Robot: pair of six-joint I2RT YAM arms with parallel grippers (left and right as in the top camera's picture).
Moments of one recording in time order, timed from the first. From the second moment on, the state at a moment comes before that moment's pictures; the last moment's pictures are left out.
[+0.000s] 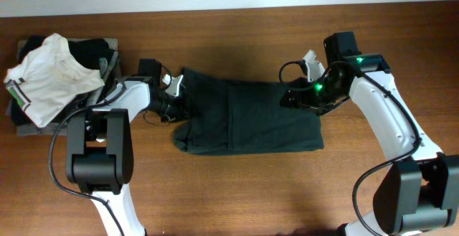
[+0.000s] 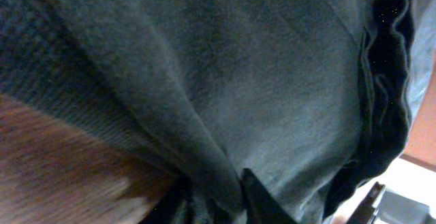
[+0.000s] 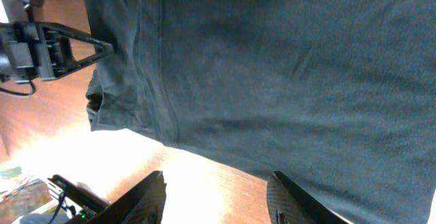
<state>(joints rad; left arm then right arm) -0.07 2.11 1.31 -0.65 0.68 -0.12 0.08 1.72 1.40 -1.05 -0.53 0.13</state>
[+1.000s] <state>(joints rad) -0.65 2.19 1.91 -1.16 0.27 -0.19 0.02 1.72 1.40 -1.13 -0.34 0.19</state>
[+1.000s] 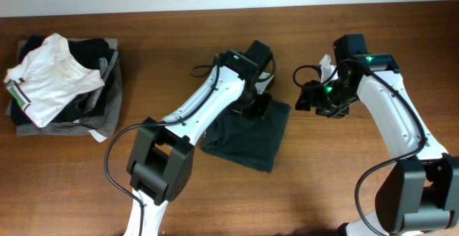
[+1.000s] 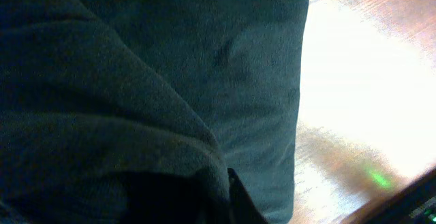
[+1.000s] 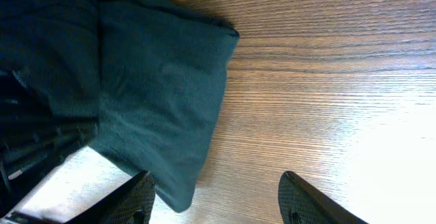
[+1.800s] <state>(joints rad) -0.32 2.20 1.95 -1.33 0.04 -0.10 0.02 1.84 1.26 -1.01 -0.28 0.29</state>
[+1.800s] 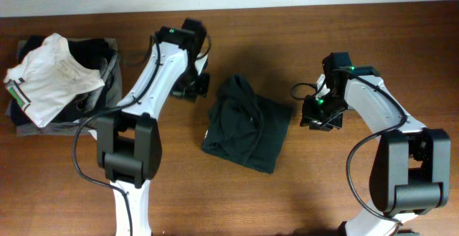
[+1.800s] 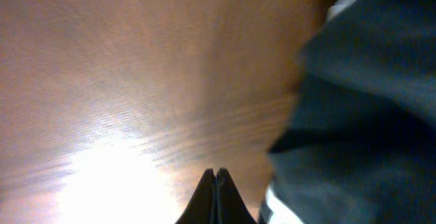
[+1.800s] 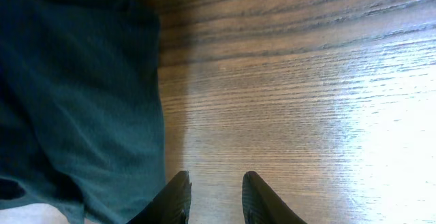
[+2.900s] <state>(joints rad) -0.48 2.20 1.49 -1.34 0.40 0.17 0.19 1.82 0.96 -0.90 -0.49 0.38</state>
